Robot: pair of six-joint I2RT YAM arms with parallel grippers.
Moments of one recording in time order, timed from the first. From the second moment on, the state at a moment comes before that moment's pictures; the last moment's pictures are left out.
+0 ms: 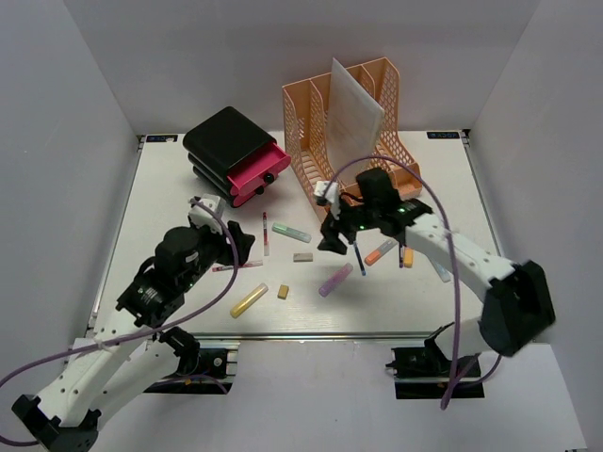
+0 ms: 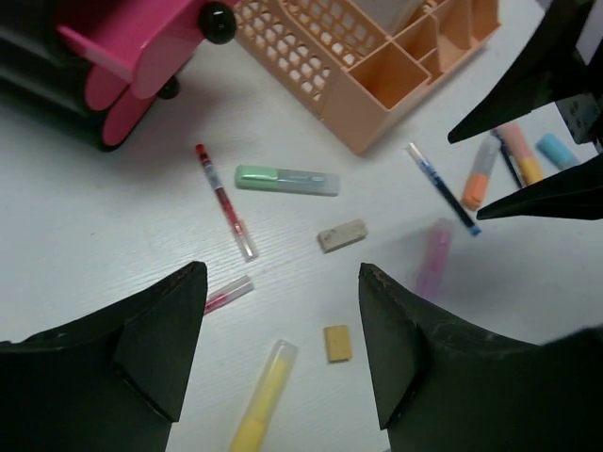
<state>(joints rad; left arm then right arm) -0.62 0.67 0.75 -0.38 -0.12 -0.27 0.58 1.37 1.05 -0.40 -0.67 -0.50</state>
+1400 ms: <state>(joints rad) -0.62 0.48 0.68 -0.39 -0.36 -0.20 0.74 2.11 1.50 -0.33 -0.28 -0.46</state>
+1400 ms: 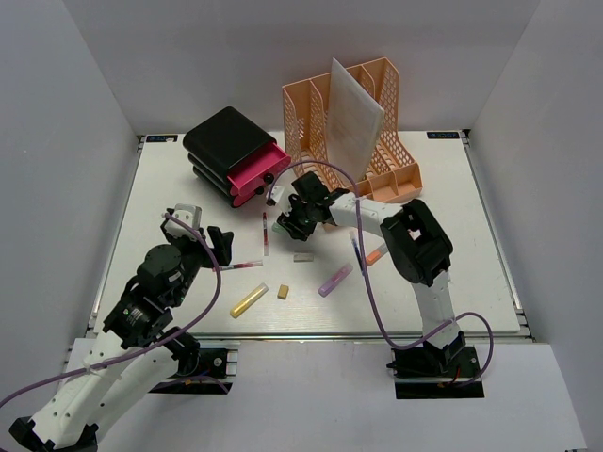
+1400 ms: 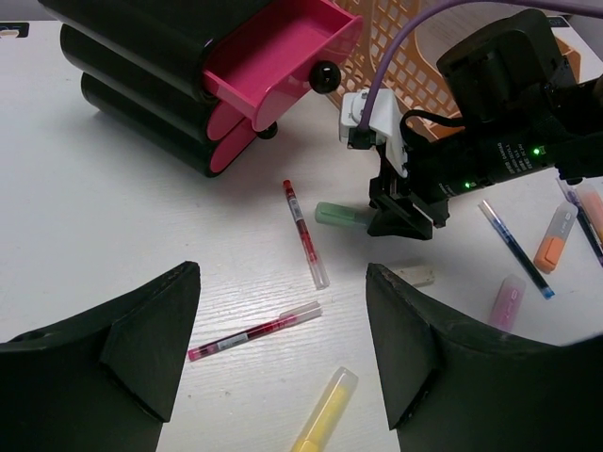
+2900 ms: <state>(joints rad) -0.63 0.52 0.66 -0.39 -0.39 -0.20 0.81 2.00 1.98 -0.42 -0.12 -1.08</state>
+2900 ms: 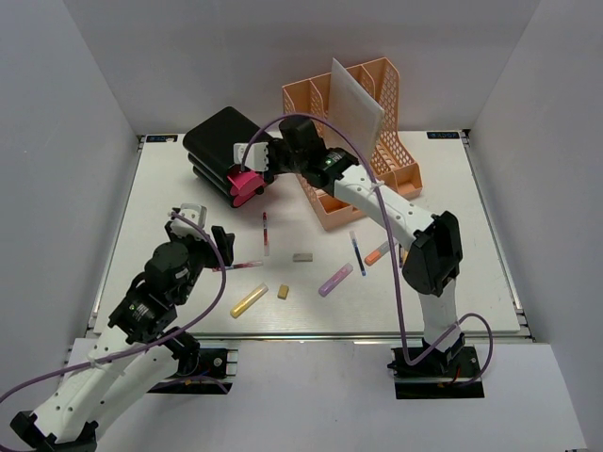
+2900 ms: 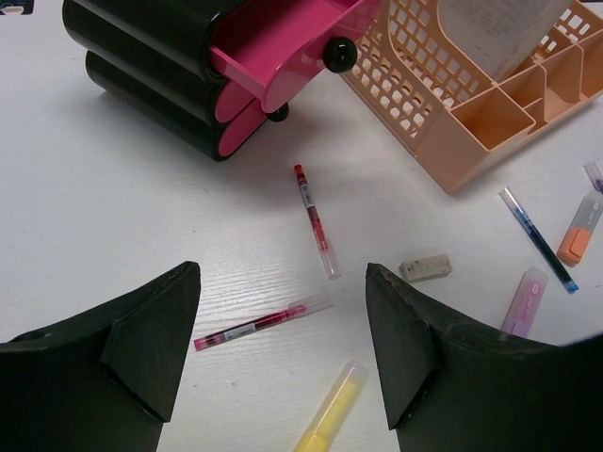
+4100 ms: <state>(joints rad) -0.63 0.44 0.65 -0.36 -0.37 -0.20 0.82 2.11 1.95 -0.29 -0.09 -1.32</state>
